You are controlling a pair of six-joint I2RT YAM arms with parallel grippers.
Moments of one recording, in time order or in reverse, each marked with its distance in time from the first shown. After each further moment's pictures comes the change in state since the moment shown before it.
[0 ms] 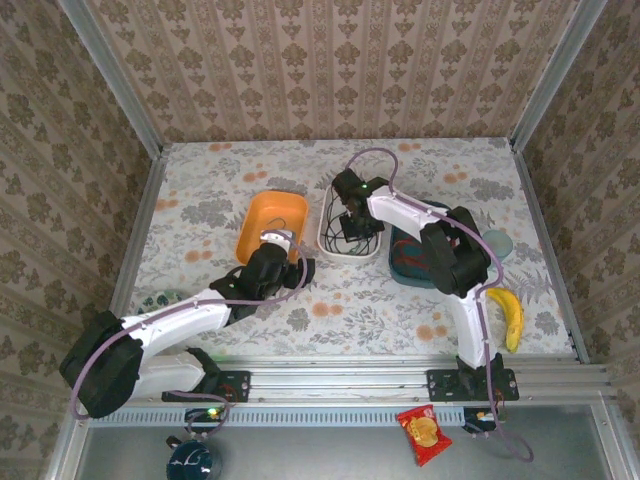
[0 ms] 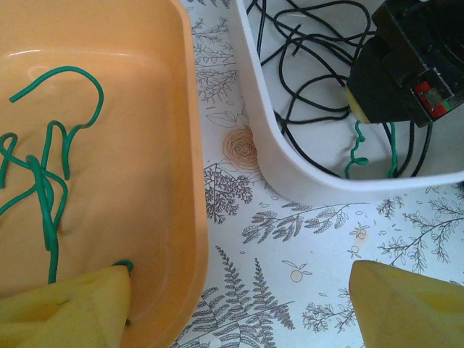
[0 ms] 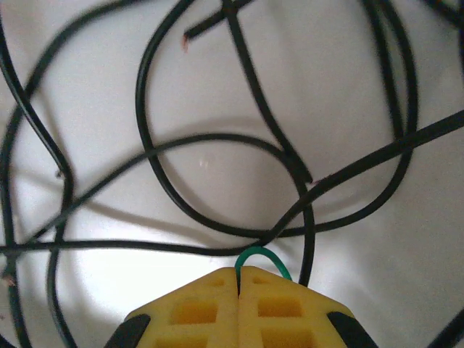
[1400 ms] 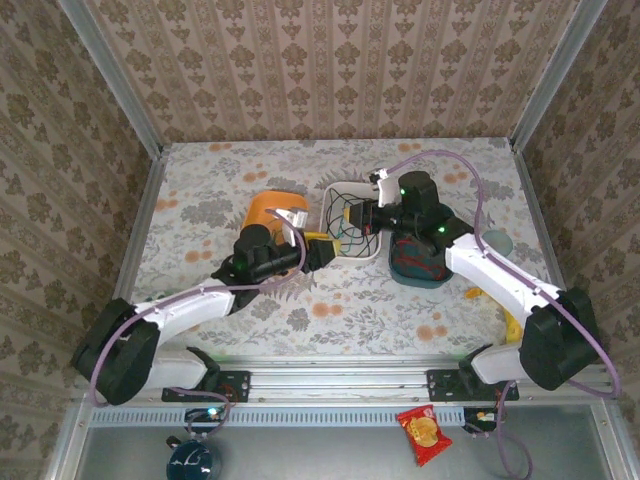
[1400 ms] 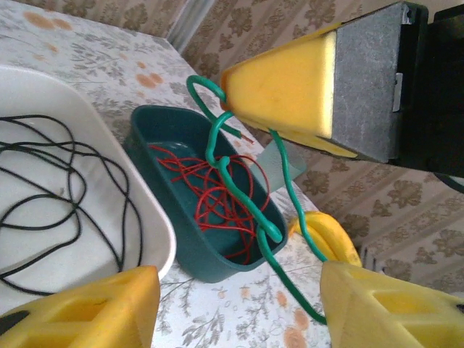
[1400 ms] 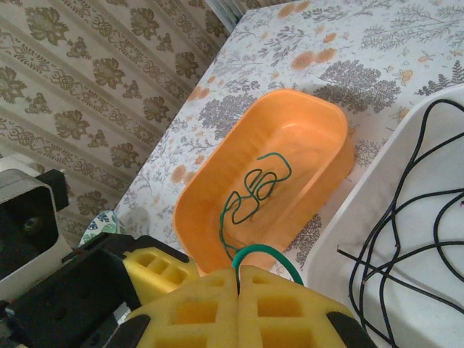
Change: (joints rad) left arm 0.113 0.109 0.031 0.556 0.718 -0.178; right arm -0.071 -0.765 -0.656 0.782 -0.582 0.159
